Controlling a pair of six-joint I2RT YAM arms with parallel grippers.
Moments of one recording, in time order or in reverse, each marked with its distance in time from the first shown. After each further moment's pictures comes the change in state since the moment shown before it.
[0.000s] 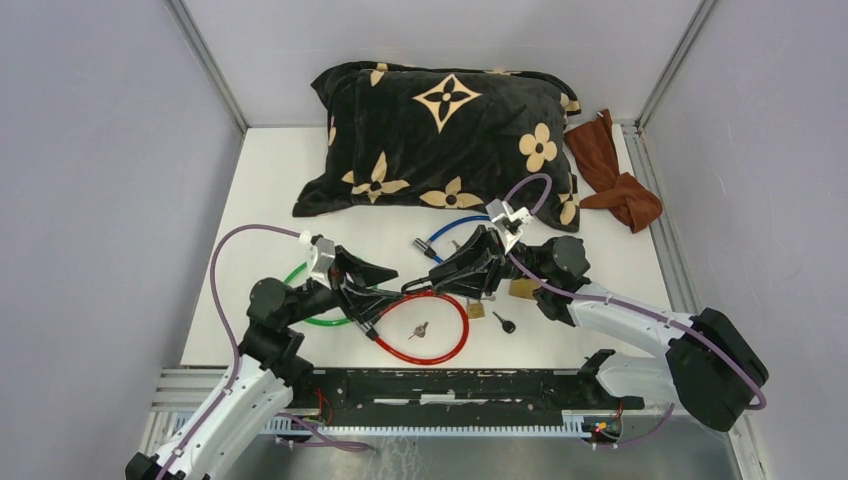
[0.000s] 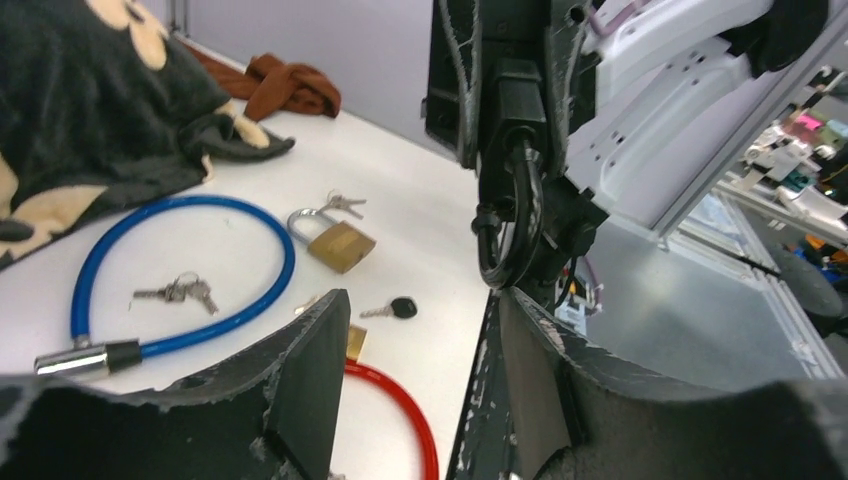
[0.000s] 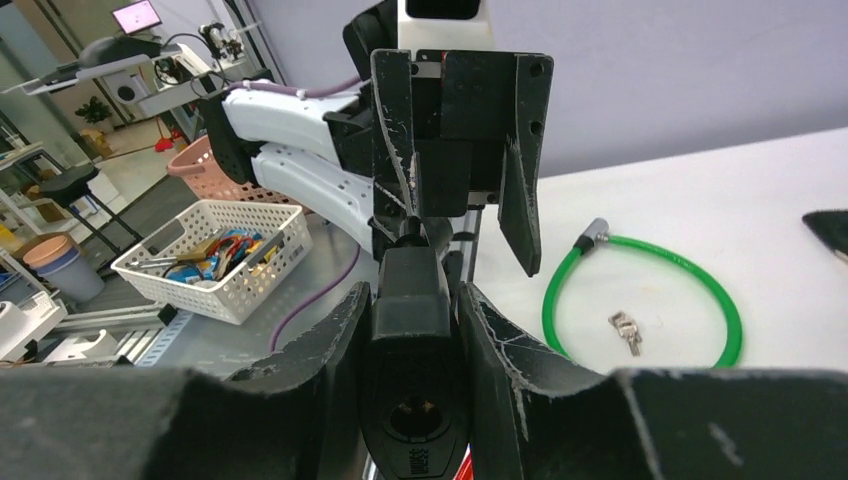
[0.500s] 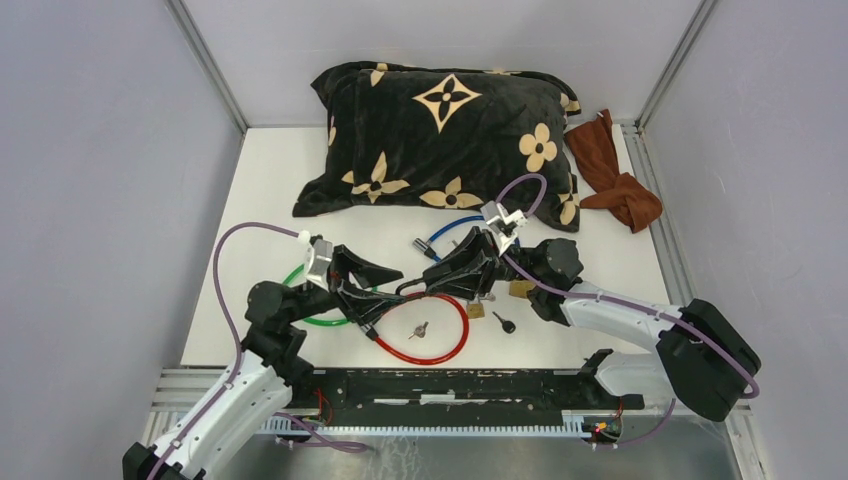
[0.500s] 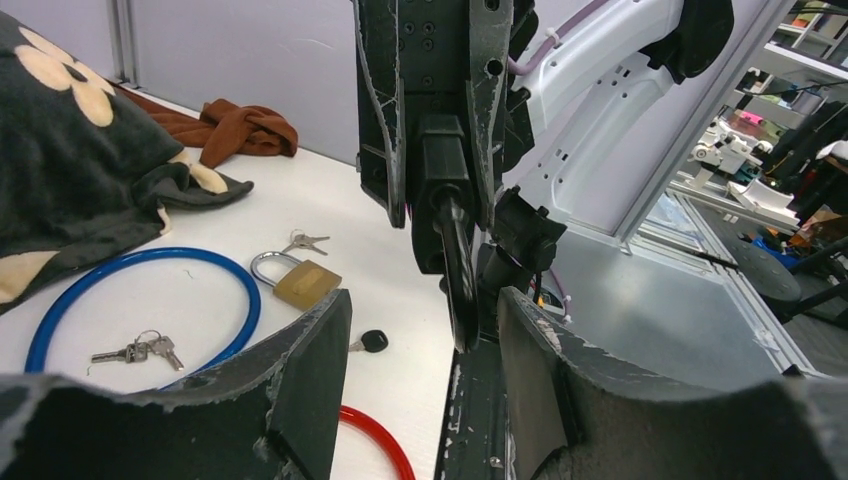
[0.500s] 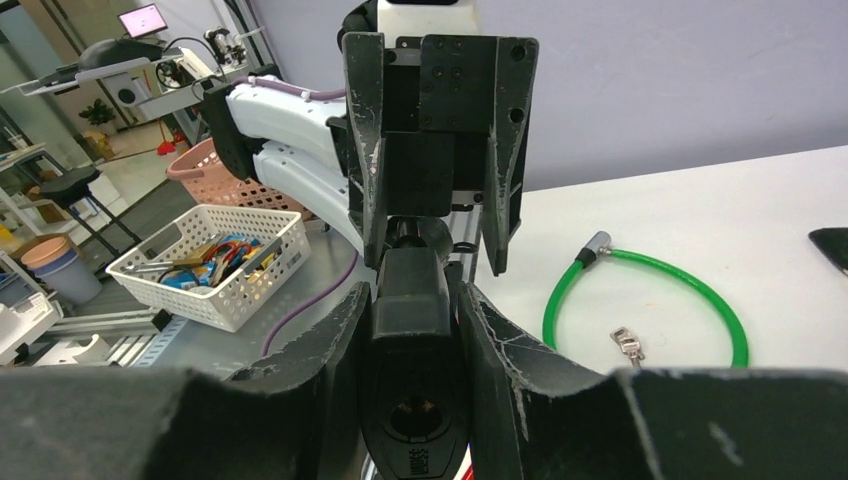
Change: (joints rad) left arm -0.039 0.043 0.001 0.197 0.034 -0.083; right arm 0.028 0.055 0.004 0.108 0.035 0.010
